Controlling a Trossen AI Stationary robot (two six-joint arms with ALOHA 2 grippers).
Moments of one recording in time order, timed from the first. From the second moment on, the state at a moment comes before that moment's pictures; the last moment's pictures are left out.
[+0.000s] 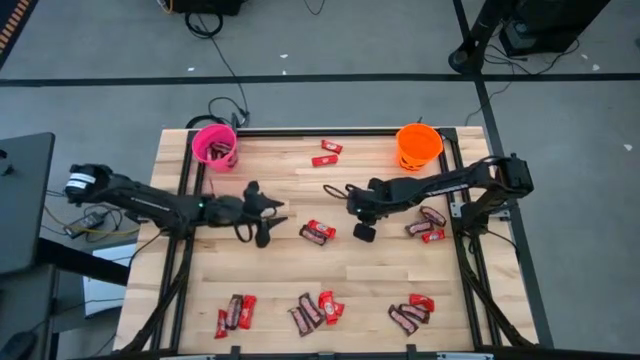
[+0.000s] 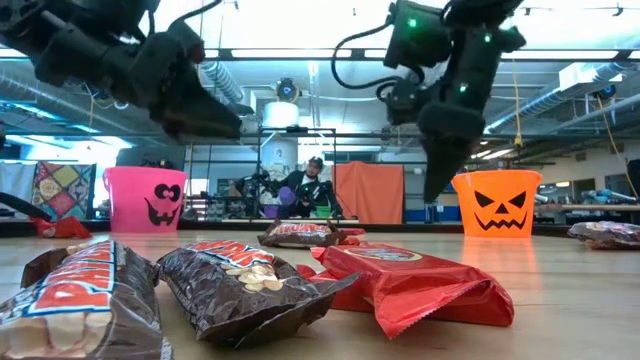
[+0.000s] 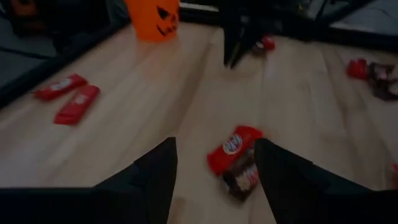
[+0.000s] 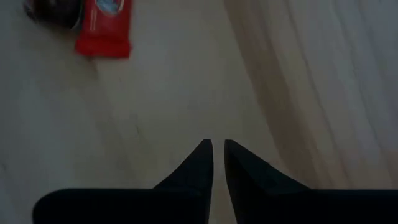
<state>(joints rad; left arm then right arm) -0.12 1.10 0.36 0.37 -0.34 -0.20 -0.01 1.63 1.02 -0.66 0.16 0.31</state>
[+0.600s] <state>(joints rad) -0.13 1.54 0.51 0.43 -0.19 -0.02 0.14 1.71 1.03 -0.42 0.35 0.31</state>
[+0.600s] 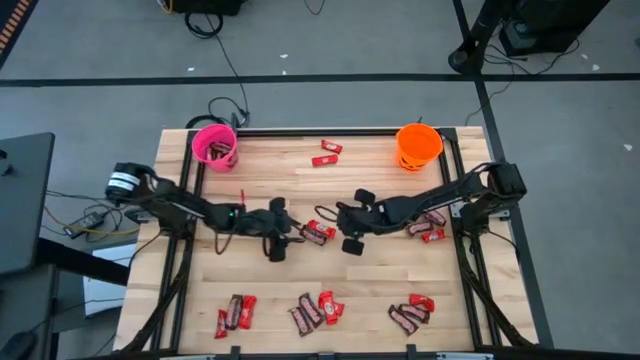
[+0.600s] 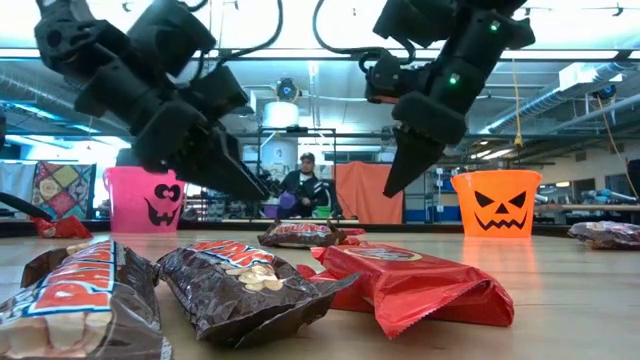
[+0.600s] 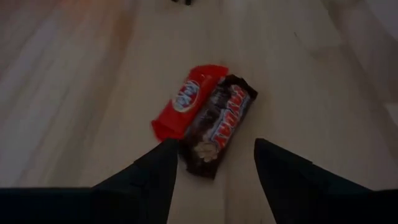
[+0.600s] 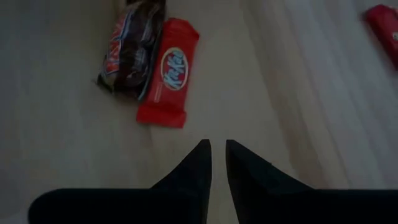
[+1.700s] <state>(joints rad) -0.08 1.83 0.80 0.20 -0.34 0.05 0.21 1.72 0.89 -0.48 0.38 0.42</state>
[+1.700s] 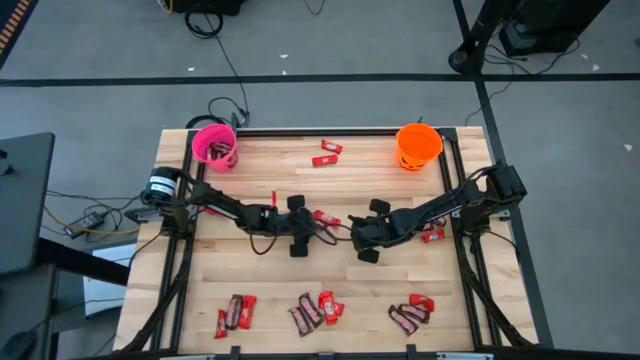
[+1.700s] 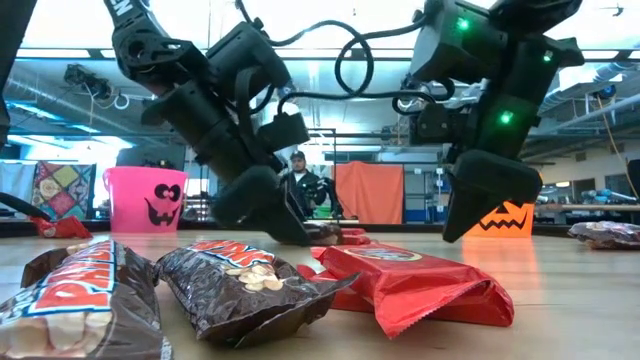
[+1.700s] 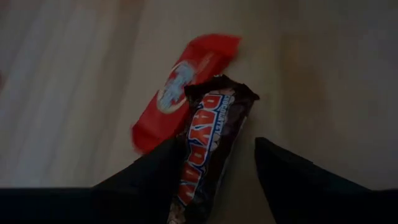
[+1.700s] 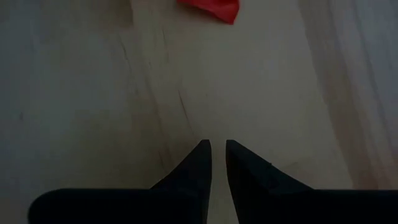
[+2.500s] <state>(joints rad) 0.12 1.45 0.80 -0.18 -0.42 -0.12 0.21 1.72 0.89 -0.31 0.42 0.39</state>
